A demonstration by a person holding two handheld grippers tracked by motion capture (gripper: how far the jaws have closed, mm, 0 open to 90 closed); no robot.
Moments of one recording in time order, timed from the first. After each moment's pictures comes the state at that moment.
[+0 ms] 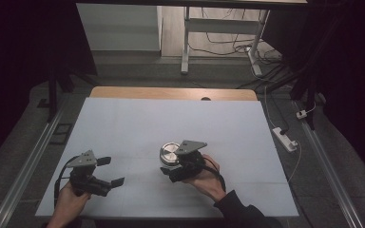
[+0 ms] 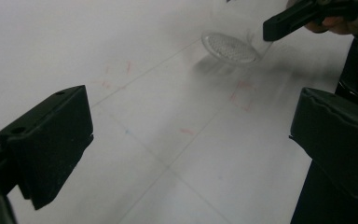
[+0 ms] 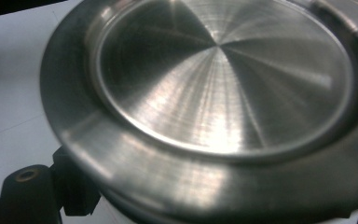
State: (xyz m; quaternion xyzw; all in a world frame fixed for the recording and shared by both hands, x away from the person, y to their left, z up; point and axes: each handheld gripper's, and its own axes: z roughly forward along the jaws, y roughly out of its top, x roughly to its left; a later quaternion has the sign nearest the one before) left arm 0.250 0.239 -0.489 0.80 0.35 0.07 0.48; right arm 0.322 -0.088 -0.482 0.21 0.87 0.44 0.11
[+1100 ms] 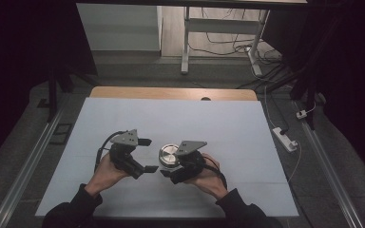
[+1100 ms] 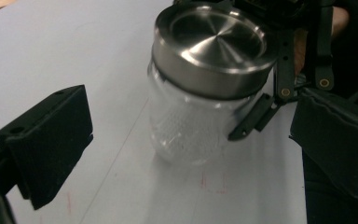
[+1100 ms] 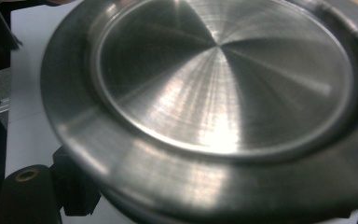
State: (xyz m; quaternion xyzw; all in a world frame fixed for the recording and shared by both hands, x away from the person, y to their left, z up) left arm 0.319 0.151 -0.451 0.86 0.17 0.03 0.48; right arm 0.324 -0.089 -0.480 0.17 0.88 0.44 0.08
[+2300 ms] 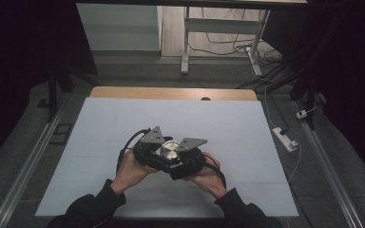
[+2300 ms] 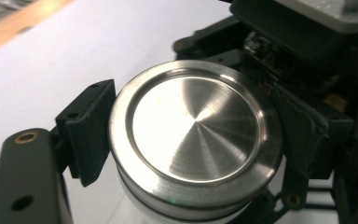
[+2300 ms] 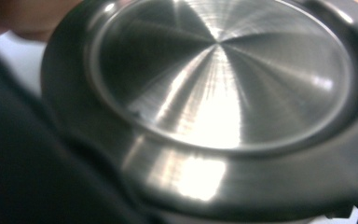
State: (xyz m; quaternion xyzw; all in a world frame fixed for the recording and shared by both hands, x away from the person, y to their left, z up) left arm 0.318 0.088 -0.440 0.85 0.23 0.10 0.46; right arm 0.329 -0.089 -0.479 0.21 0.87 0.43 0.10
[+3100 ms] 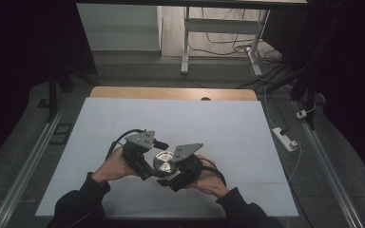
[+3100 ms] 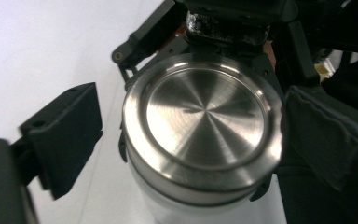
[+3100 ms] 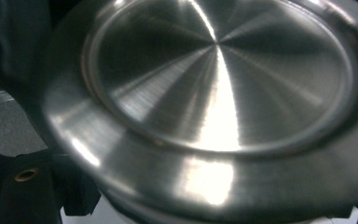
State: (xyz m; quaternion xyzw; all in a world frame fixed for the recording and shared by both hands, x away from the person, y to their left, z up) left arm 0.325 0.120 -0.436 0.89 0.05 -0.02 0.46; right arm 0.313 -0.083 -0.477 0.09 0.89 0.45 0.02
